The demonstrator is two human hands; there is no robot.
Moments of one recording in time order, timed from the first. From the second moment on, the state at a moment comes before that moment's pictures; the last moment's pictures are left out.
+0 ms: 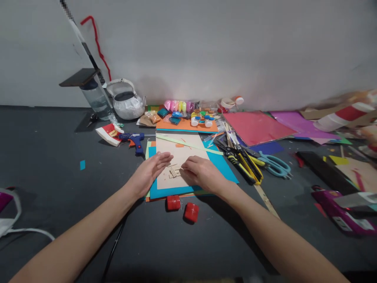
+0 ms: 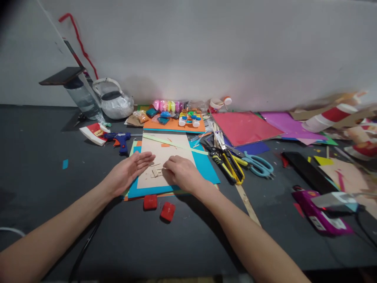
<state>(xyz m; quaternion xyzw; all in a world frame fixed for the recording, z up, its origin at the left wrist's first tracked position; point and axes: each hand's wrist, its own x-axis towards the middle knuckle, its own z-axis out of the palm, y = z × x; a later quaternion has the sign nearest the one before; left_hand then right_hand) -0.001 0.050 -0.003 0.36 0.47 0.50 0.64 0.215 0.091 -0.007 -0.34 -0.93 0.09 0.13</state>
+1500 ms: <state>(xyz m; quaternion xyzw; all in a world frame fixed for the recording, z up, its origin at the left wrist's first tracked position) -0.013 0.046 -0.022 0.82 0.50 0.23 0.12 0.204 0.085 -0.015 -0.29 -0.94 0.06 0.16</state>
